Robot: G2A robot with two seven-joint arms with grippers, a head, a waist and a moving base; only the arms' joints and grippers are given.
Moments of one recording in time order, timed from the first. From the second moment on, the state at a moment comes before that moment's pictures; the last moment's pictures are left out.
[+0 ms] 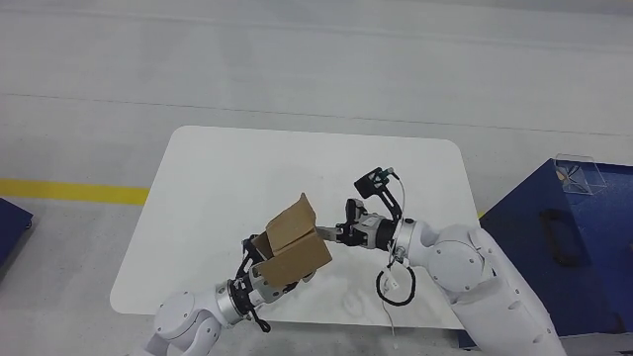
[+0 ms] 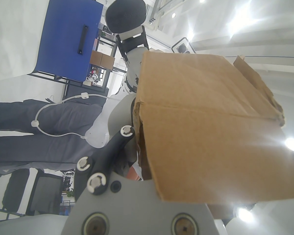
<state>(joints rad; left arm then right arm) 1.43 -1.19 -1.17 -1.69 -0.78 0.04 -0.80 -1.13 -1.05 1.14 -1.86 -0.39 -0.11 0.78</state>
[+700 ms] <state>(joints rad) 1.42 -1.18 -1.20 -1.77 -0.74 0.16 -0.67 -1.26 -1.05 1.39 -1.85 0.03 -0.11 0.53</state>
